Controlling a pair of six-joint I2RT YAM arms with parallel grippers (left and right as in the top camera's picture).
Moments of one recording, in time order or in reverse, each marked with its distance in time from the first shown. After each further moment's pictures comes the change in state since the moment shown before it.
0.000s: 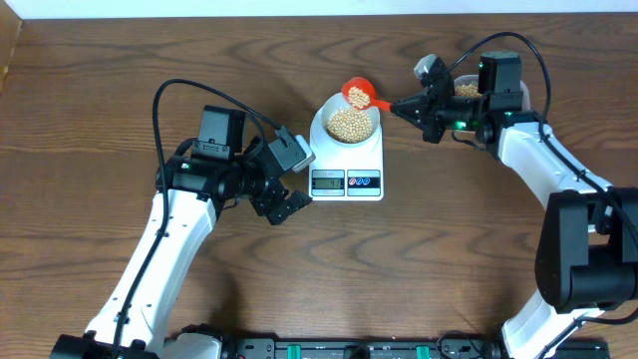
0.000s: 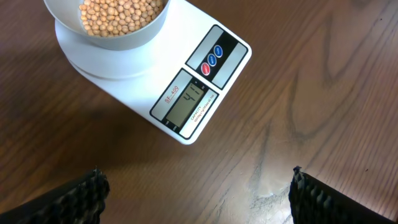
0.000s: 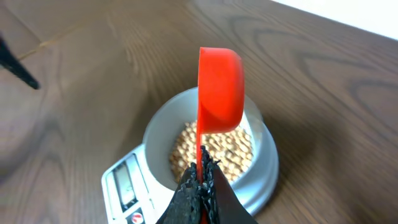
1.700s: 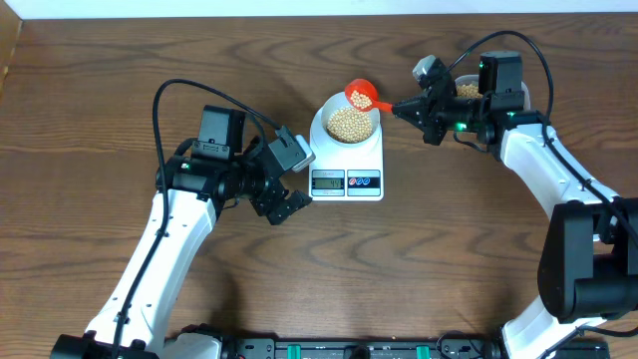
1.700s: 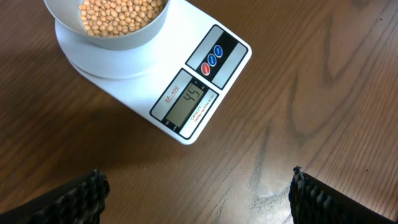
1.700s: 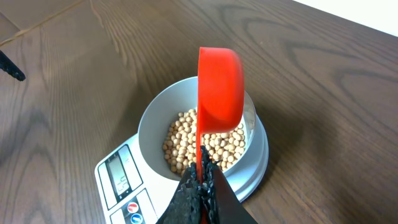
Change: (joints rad) left arm 0.000 0.000 0.000 0.000 0.000 0.000; right arm 0.008 -0.041 0.000 -0.080 0.083 -0.037
